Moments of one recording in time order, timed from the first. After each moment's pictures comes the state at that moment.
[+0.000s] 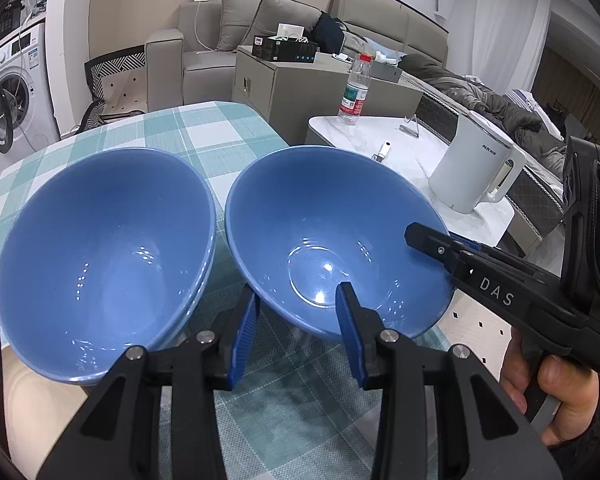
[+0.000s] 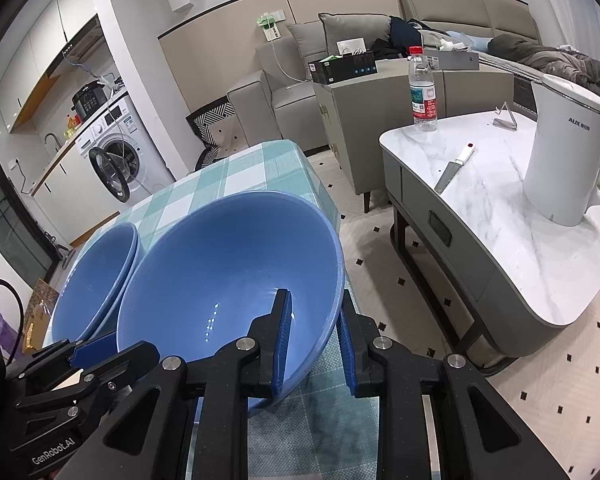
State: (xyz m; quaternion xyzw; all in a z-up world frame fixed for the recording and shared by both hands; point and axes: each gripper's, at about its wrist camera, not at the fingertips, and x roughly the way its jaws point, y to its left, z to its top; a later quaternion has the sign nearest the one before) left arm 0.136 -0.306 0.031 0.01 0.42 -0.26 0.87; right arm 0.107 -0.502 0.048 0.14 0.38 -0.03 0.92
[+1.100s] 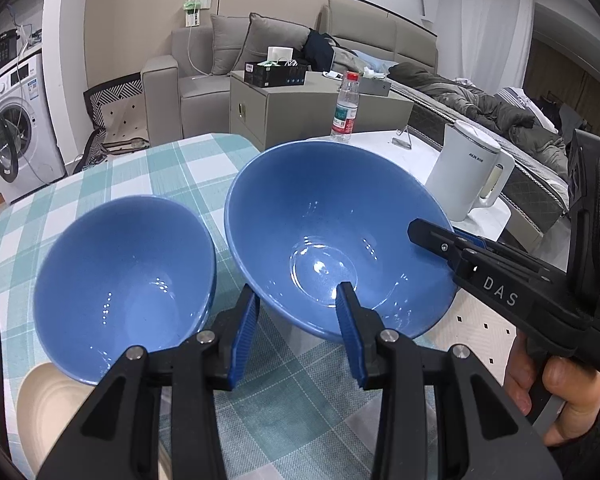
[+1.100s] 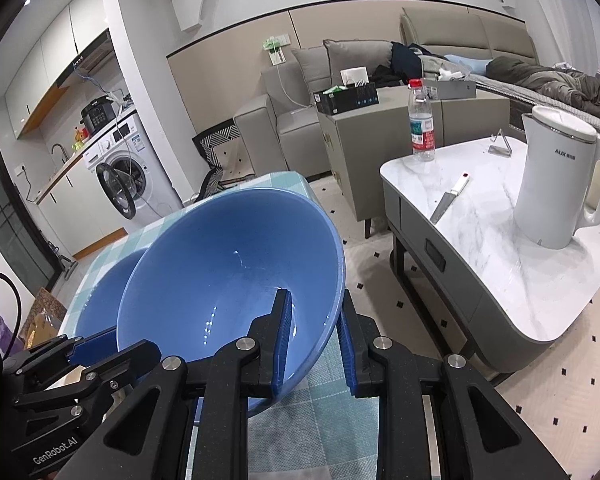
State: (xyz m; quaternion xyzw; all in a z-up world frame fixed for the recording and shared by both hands) left arm 0.120 -0.306 0.067 0.03 0.38 -0.27 0.88; right arm 0.083 -0.500 0.084 0.13 0.33 -0.03 0.93
